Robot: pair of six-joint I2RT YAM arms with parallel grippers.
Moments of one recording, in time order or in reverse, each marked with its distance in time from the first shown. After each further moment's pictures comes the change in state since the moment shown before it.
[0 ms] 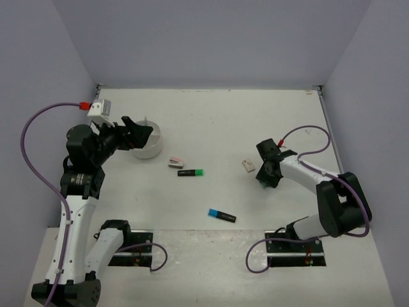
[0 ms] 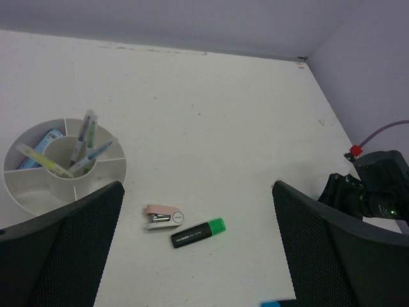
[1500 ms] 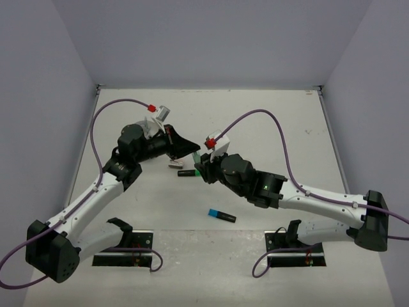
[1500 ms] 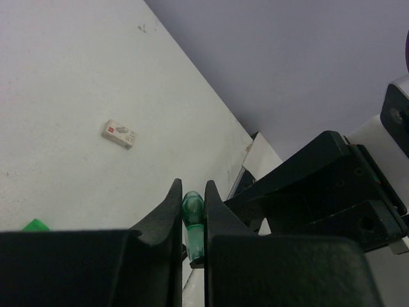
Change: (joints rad) left arm -0.462 0.261 -0.180 0.540 0.233 -0.320; right arm 0.806 -0.249 0.223 0.533 0.142 -0.614
